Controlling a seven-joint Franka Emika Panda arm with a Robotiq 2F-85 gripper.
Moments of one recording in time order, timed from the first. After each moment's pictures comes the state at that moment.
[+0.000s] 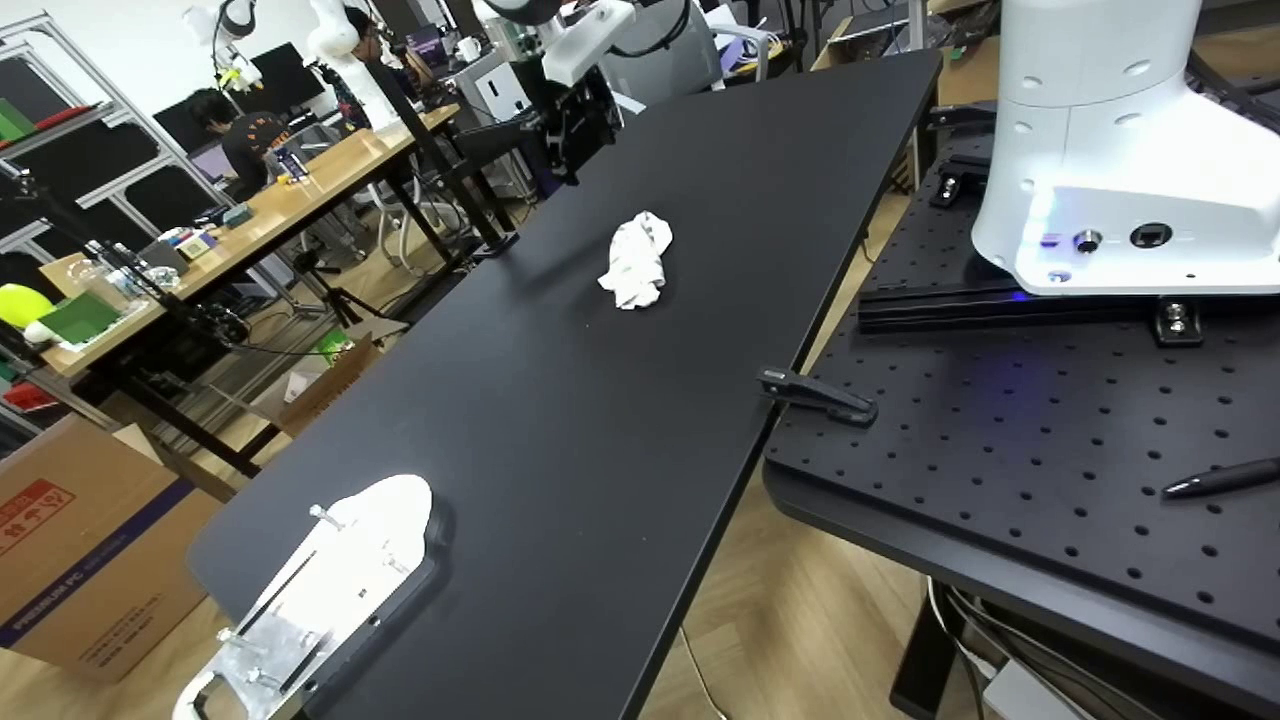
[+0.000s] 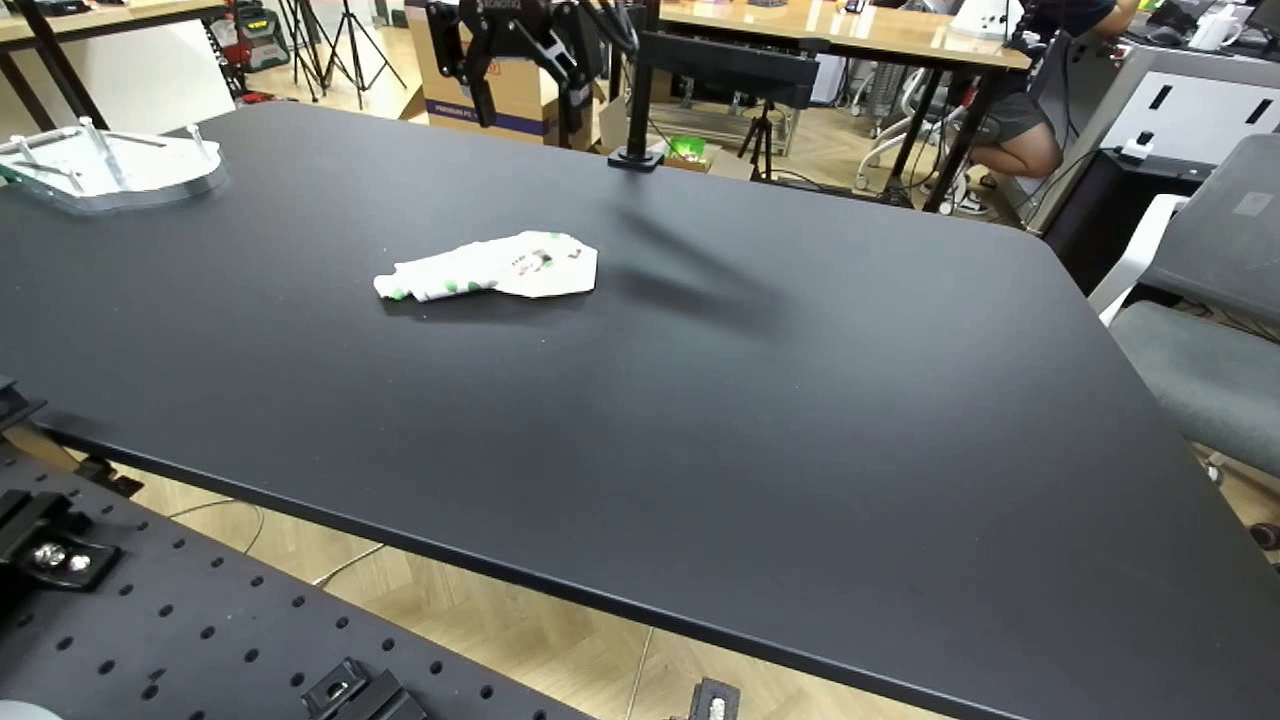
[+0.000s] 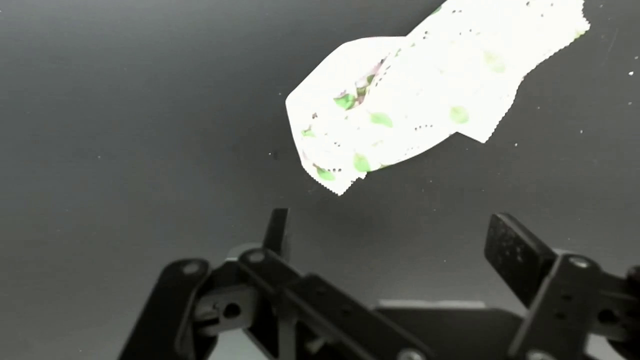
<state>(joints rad) 0.07 0.19 0.01 -2.33 -0.25 2.63 0.27</state>
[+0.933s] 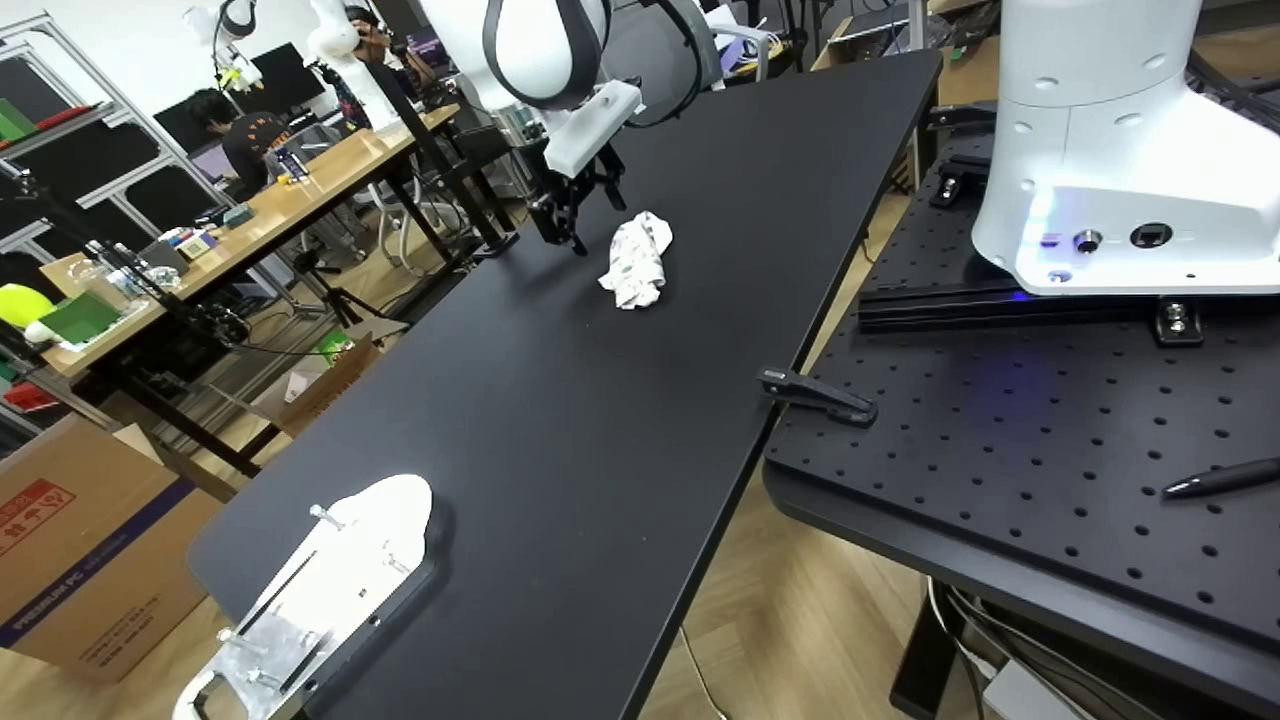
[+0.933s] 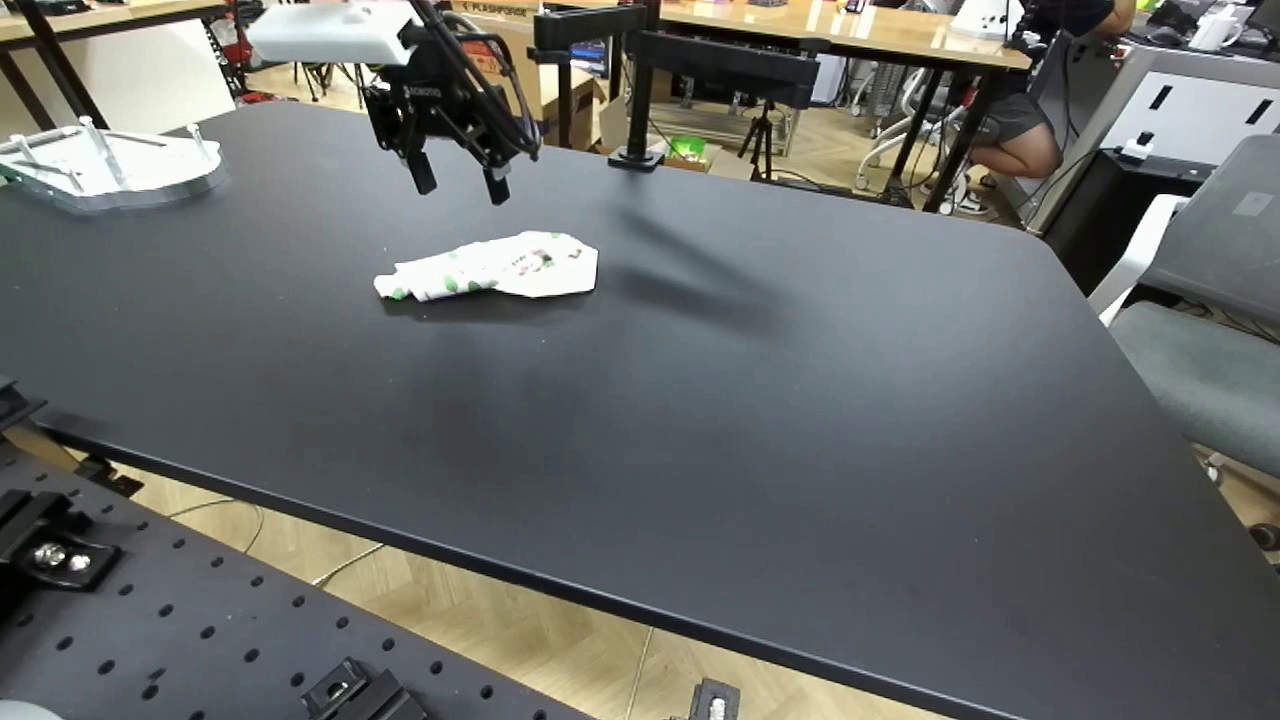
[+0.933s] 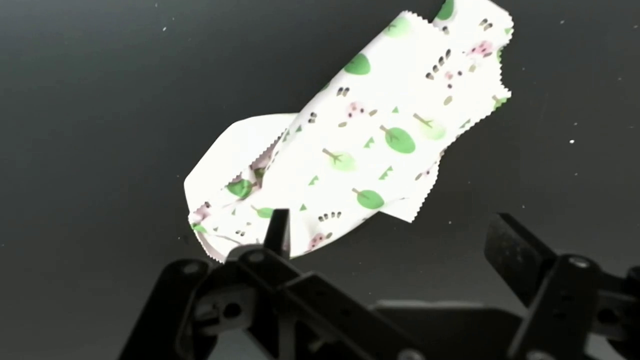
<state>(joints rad) 0.25 0.31 -0.05 -2.36 -0.32 2.72 0.53</state>
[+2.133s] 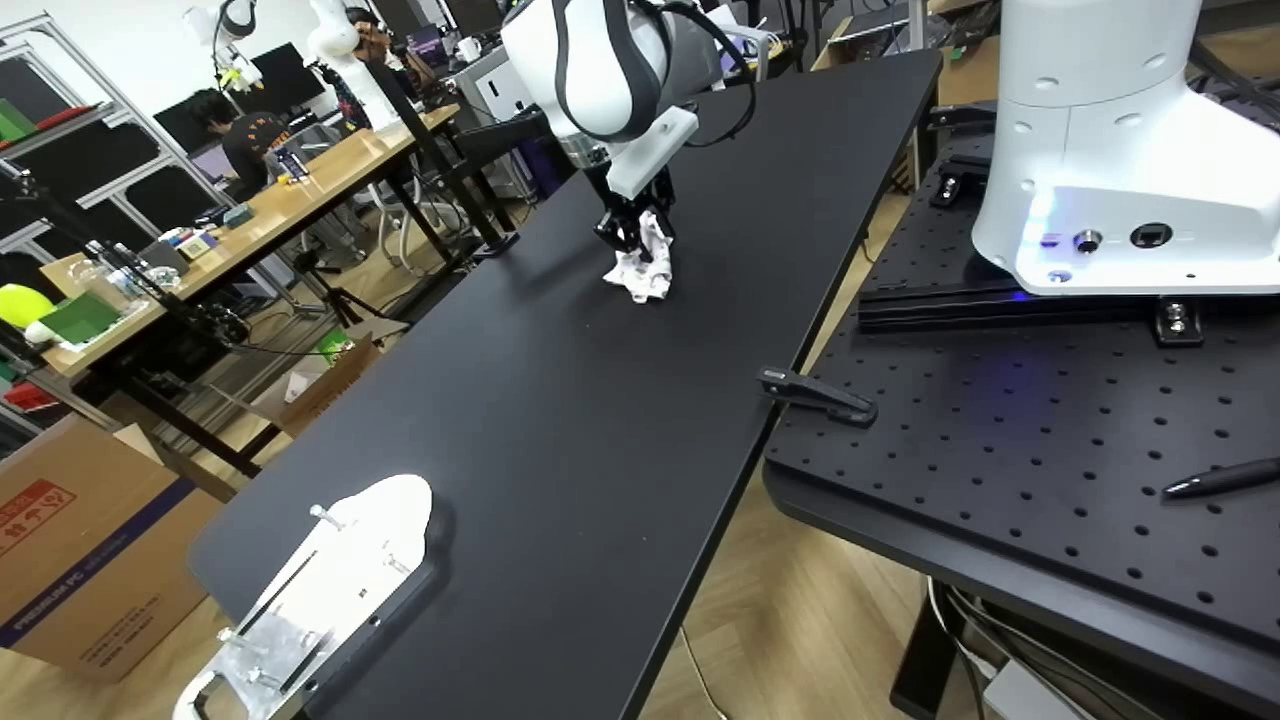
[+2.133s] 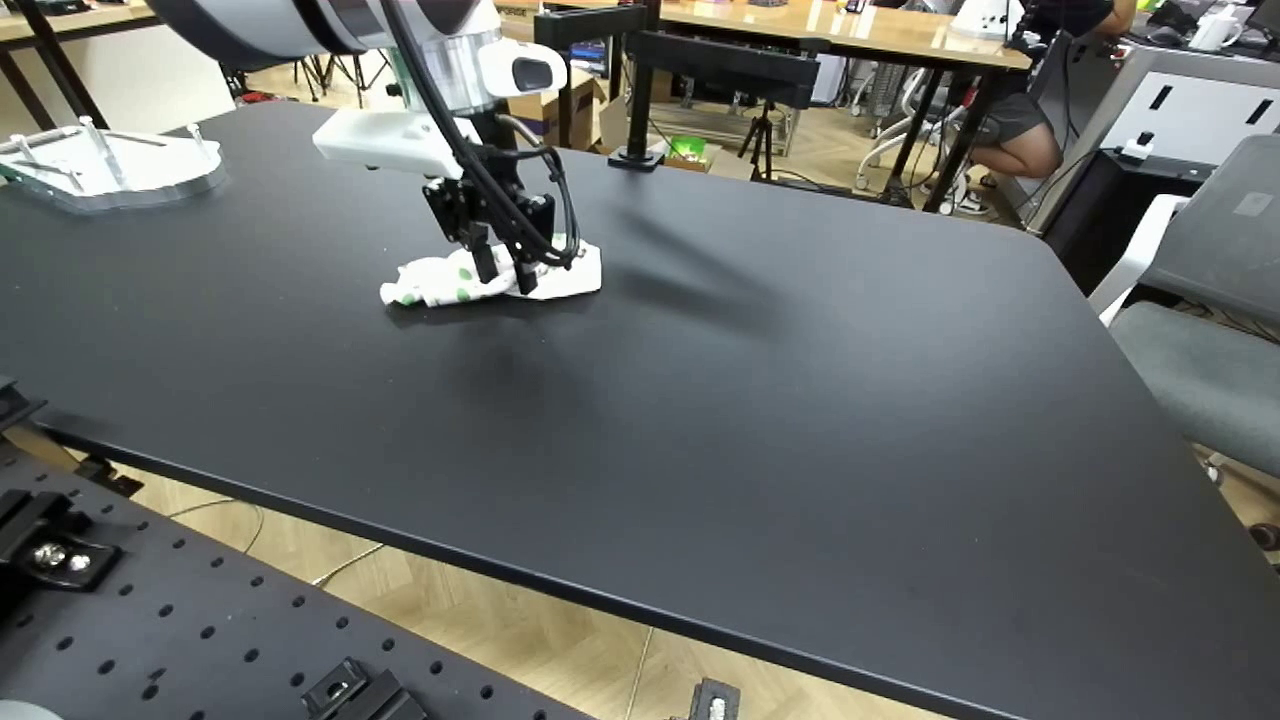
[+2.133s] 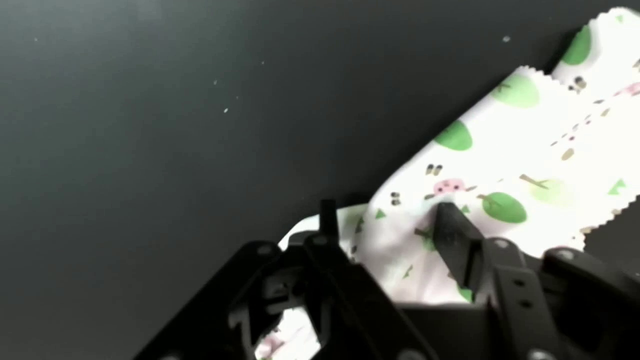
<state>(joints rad) 0.26 0.43 -0.16 -2.42 -0.28 2.87 0.50</state>
